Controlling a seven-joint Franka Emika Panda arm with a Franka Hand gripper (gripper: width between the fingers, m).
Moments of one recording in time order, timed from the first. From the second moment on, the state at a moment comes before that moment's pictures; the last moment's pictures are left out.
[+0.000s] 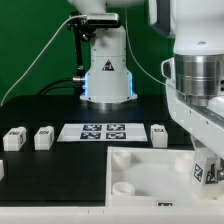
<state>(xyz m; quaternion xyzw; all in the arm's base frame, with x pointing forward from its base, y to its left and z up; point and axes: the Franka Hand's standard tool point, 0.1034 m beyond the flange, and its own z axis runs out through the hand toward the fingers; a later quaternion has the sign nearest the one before) 0.633 0.125 0.066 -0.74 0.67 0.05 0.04</state>
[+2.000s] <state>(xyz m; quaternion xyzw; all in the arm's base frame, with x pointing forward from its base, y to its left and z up) 0.629 0.118 0.065 -1.00 -0.01 0.06 0.06</state>
